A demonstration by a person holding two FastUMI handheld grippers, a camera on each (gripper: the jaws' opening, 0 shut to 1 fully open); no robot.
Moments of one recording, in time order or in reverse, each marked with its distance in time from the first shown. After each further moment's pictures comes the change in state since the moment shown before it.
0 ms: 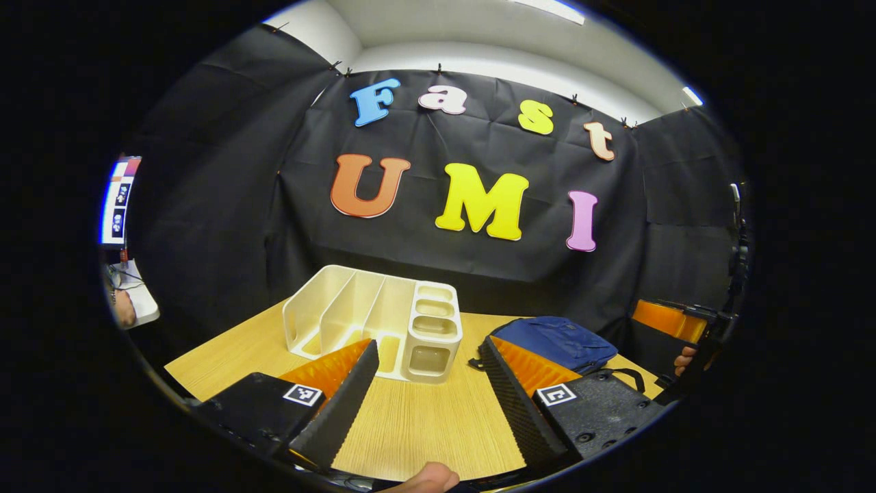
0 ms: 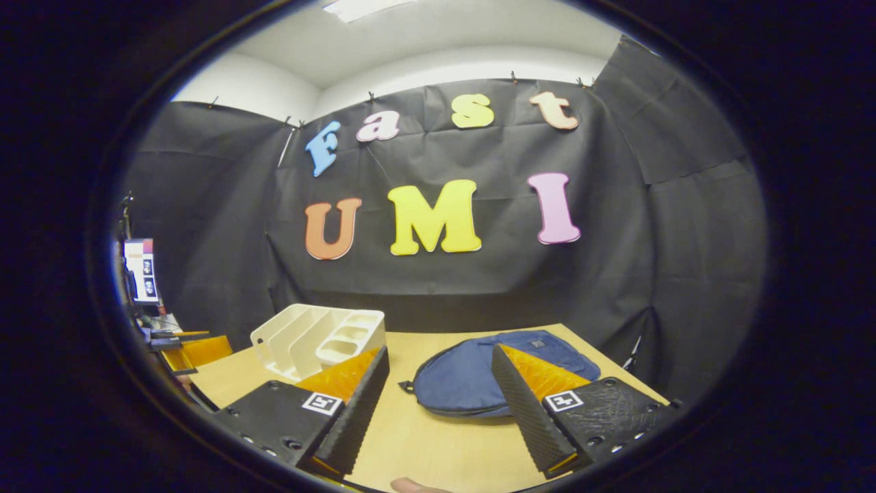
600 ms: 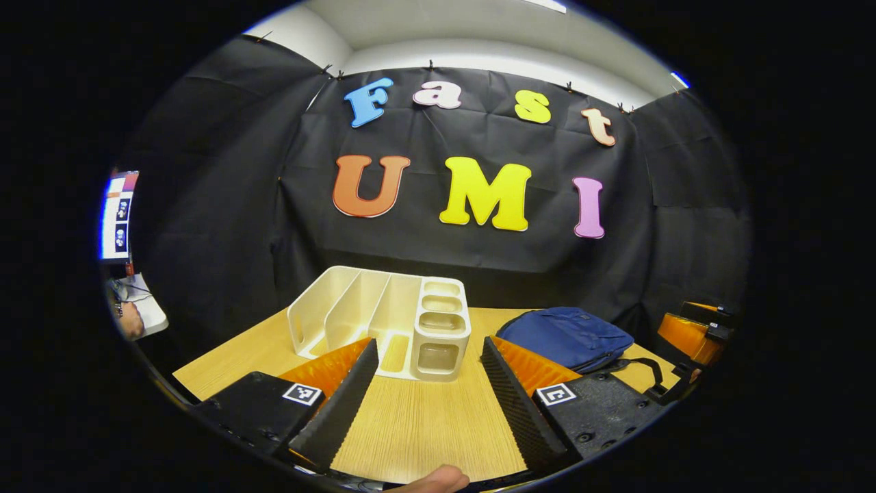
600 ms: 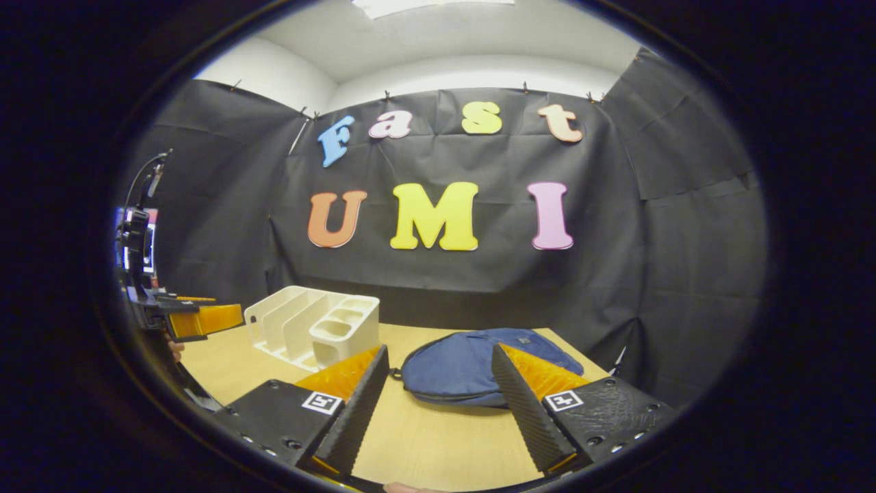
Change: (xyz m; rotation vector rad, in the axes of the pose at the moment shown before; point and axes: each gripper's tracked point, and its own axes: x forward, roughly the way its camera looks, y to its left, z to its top) left arm 0.013 -0.009 -0.012 0.075 0.009 0.022; right arm -0.022 0.001 -0.029 -0.084 -0.031 -0.006
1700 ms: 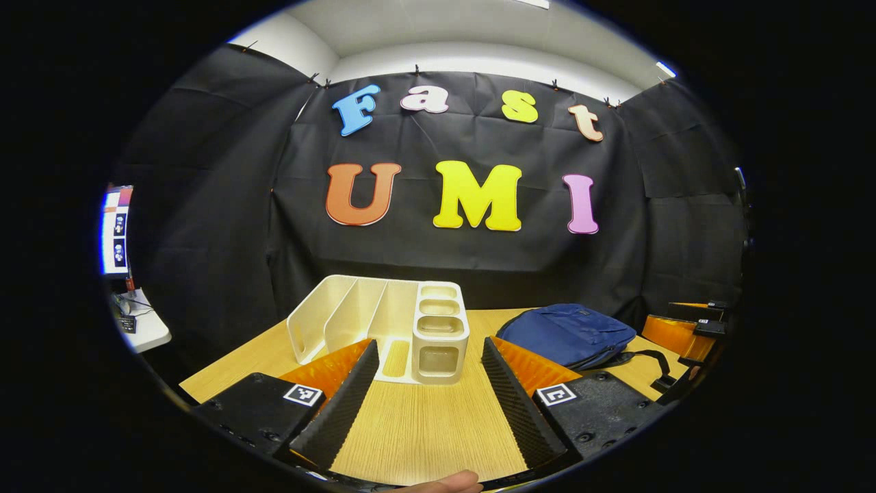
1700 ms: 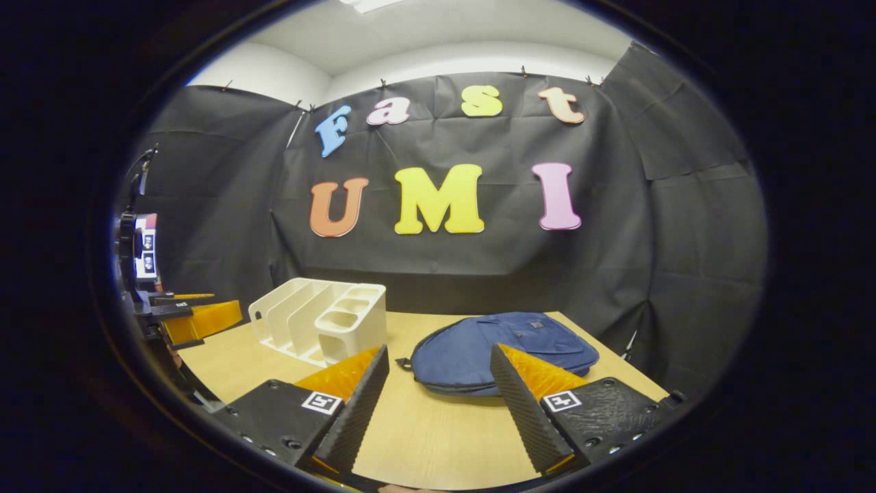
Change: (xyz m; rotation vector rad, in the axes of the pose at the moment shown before) left arm 0.000 -0.006 0.000 0.039 -0.036 -0.003; right arm 0.008 0.006 -0.012 0.049 0.082 0.024
